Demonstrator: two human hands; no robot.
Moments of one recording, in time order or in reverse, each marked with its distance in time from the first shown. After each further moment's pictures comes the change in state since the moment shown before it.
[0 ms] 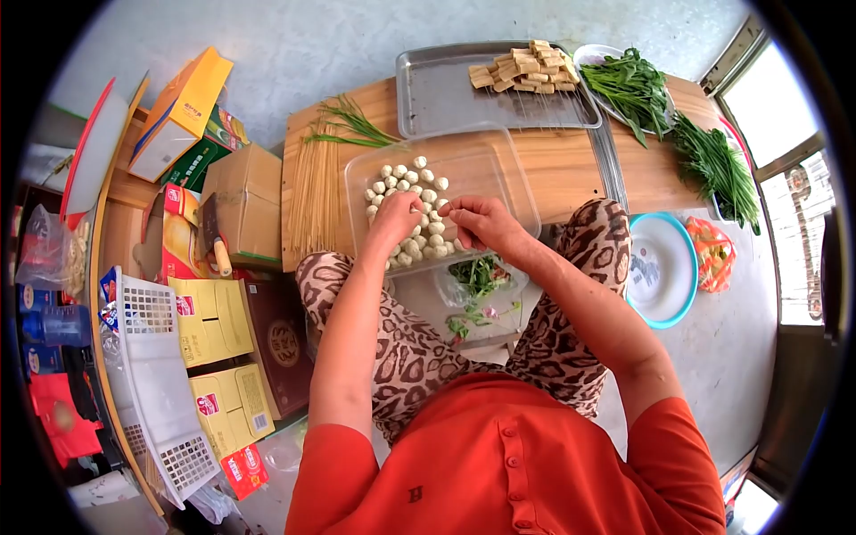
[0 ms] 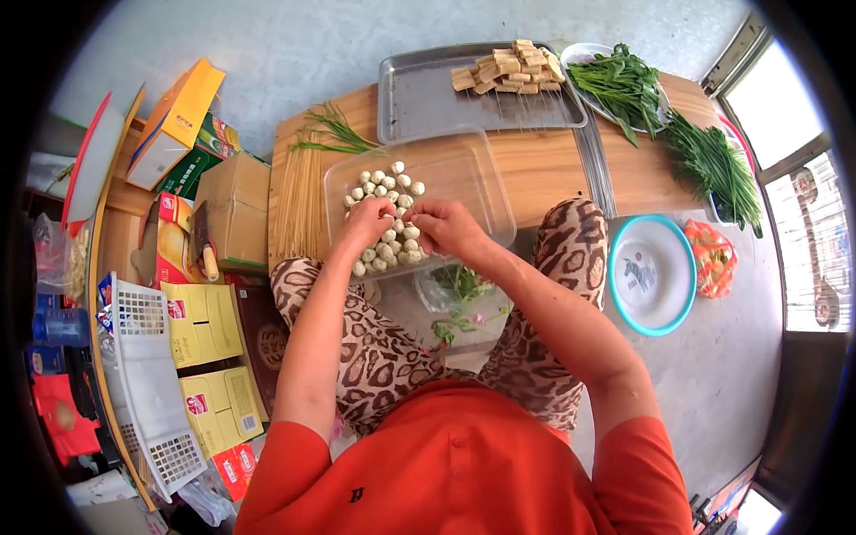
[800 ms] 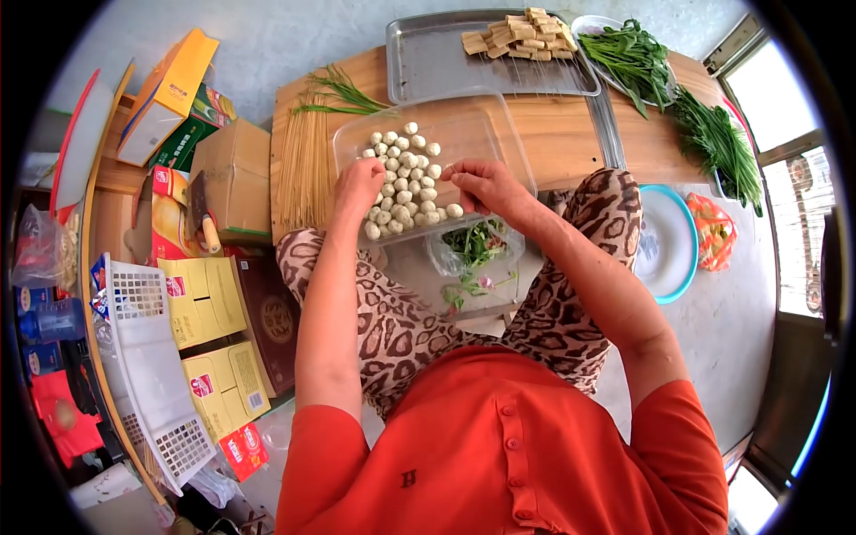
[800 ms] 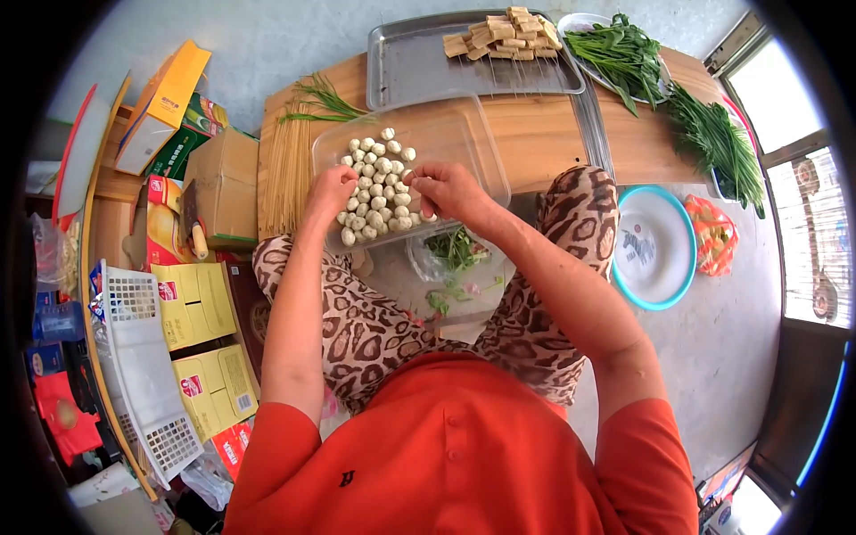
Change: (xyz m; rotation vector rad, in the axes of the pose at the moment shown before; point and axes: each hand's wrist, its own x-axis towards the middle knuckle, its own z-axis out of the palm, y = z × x) left_hand -0.004 -0.034 -0.014 0.122 0.072 -0.200; right_hand -0.002 0.013 -0.017 -0.031 0.022 -0.042
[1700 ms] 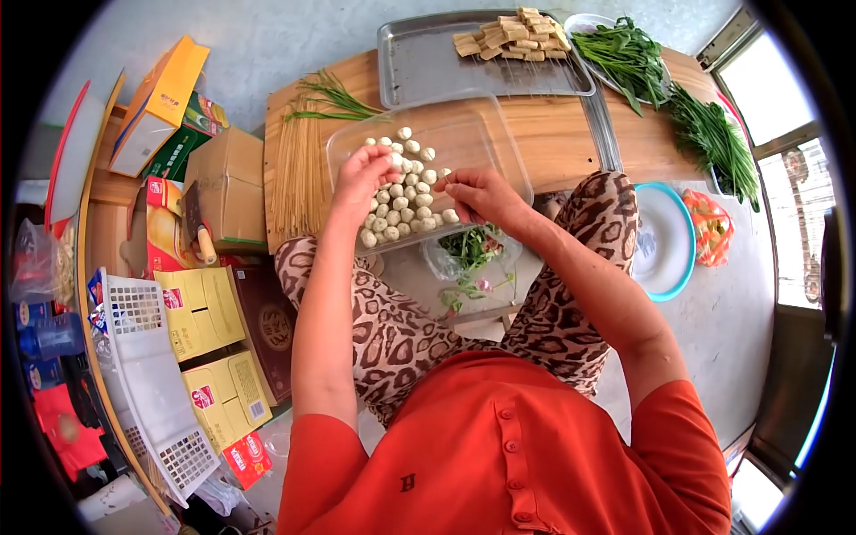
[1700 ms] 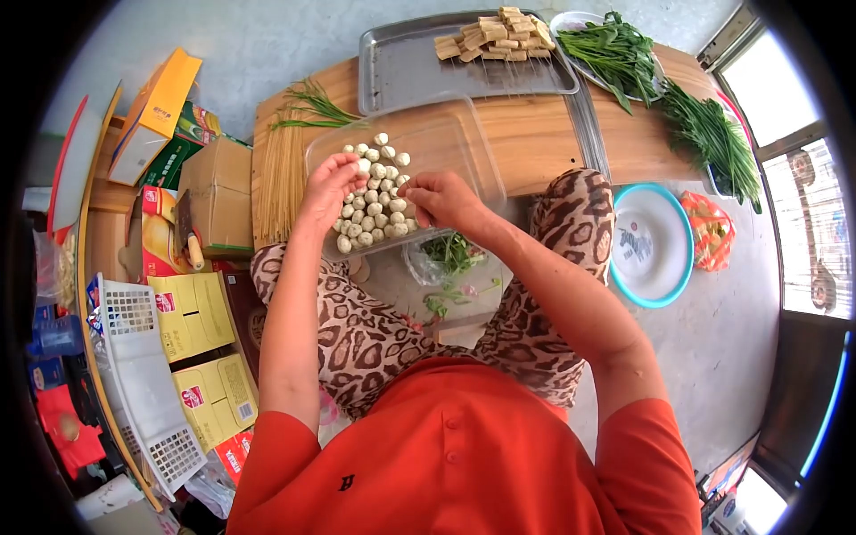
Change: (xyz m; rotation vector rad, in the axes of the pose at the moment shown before) left_hand 0.002 0.026 -0.003 -1.088 -0.226 -0.057; right_hand -0.001 0.002 0.001 -0.026 -0.012 0.018
